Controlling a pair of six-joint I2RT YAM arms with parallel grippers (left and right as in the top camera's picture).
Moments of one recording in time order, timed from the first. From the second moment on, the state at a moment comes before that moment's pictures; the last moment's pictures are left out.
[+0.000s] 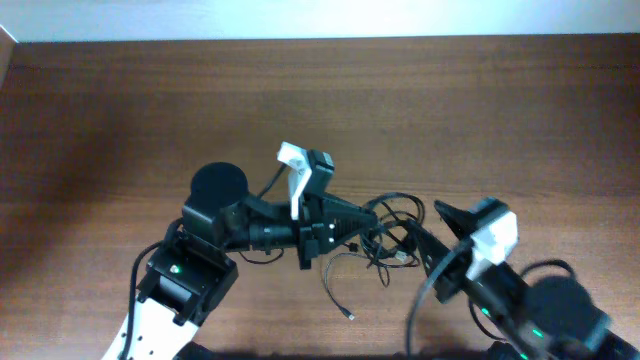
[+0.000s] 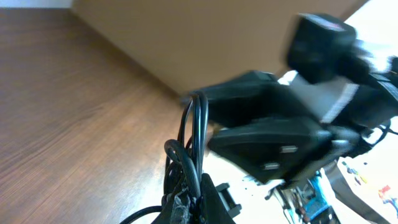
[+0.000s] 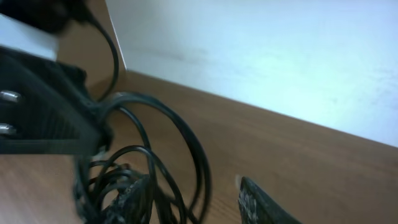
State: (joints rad) left arm -0.51 1.00 0.95 -0.13 0.95 -0.47; right arm 0.83 0.60 0.90 -0.52 0.24 0.12
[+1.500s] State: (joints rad) left arm -0.57 1.01 0.95 -0.36 0.27 -1.89; right arm 0.64 0.72 0.95 -0.72 -0.32 -0.20
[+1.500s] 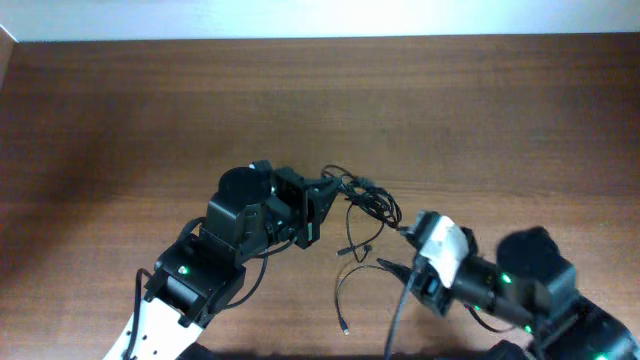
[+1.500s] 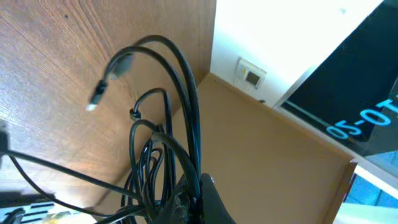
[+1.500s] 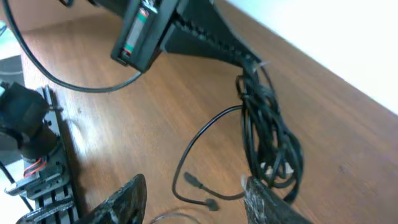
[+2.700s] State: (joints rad) left arm -0.57 1.01 0.95 -0.44 0.50 -0.30; right arm 0.64 0.69 1.00 -0.75 -0.21 0.35
